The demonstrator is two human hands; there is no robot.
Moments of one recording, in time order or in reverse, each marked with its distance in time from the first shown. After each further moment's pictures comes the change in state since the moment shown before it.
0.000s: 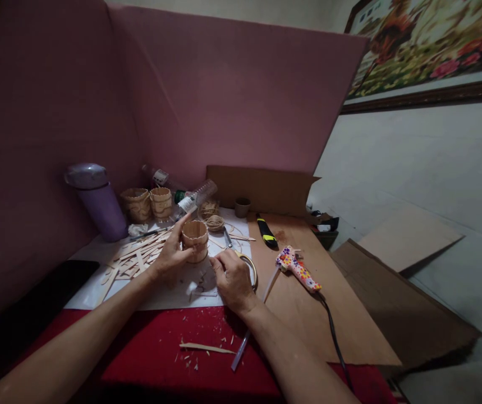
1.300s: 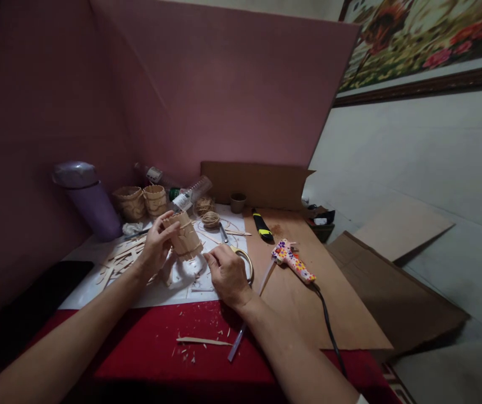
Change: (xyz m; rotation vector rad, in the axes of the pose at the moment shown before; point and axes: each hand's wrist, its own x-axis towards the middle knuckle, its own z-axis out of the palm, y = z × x) left_hand 0.005 0.014 -0.007 -0.511 0.312 -0.404; right_hand 0.000 -0.003 -0.001 0.033 0.020 -0.001
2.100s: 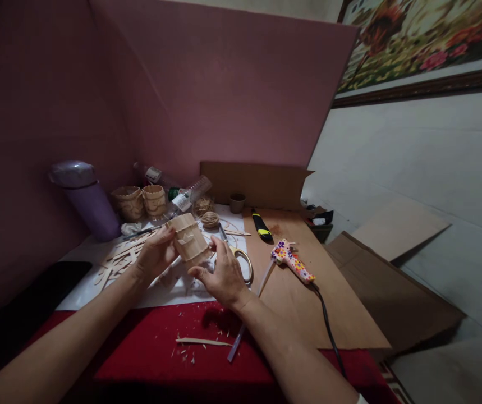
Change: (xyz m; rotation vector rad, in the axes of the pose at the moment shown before) left_hand -0.008 0.001 0.001 -0.299 -0.277 -0.171; right_hand -0.002 -0.001 0.001 0.103 -0.091 0.078
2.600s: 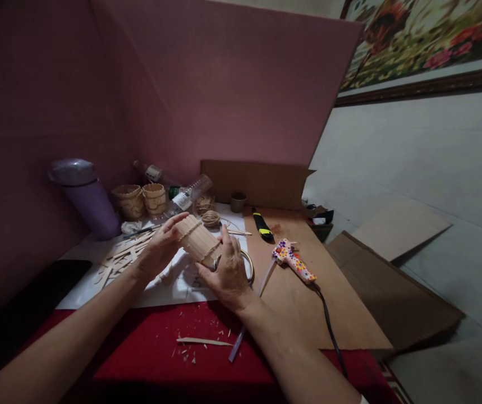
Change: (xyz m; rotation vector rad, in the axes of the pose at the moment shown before) left_hand -0.006 0.006 0.010 0.049 -0.019 0.020; right_hand 0.001 0.001 0.003 -0.249 0.258 -0.158
